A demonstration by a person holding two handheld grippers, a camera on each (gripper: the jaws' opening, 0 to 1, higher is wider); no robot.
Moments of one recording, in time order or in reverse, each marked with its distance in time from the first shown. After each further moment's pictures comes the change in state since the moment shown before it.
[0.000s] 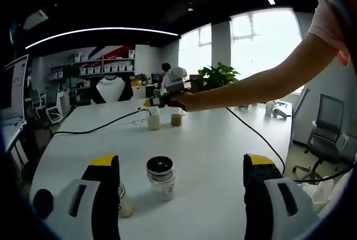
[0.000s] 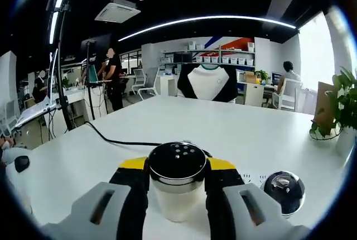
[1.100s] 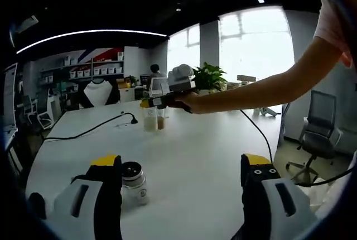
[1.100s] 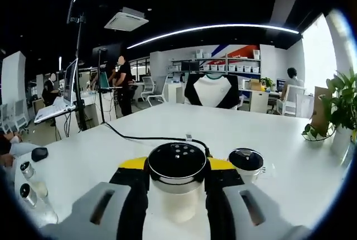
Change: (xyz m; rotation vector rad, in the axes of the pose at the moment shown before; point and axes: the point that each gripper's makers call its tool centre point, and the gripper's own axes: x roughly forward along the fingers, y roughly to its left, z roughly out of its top) left arm 0.007 -0.052 0.007 0.035 -0.002 -0.078; right arm -0.073 -0.008 -0.006 -0.021 -0.049 0.068
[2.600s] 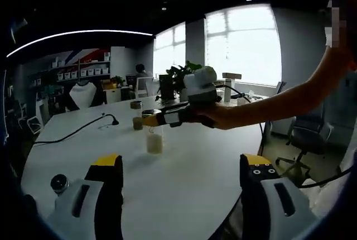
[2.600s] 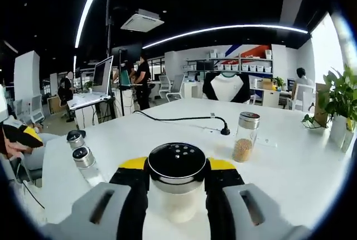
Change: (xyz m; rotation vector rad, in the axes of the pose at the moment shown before) left arm 0.005 -0.053 0.001 0.029 0.012 -0.103; right arm -0.136 0.076 -0.048 -0.011 0.002 0.126
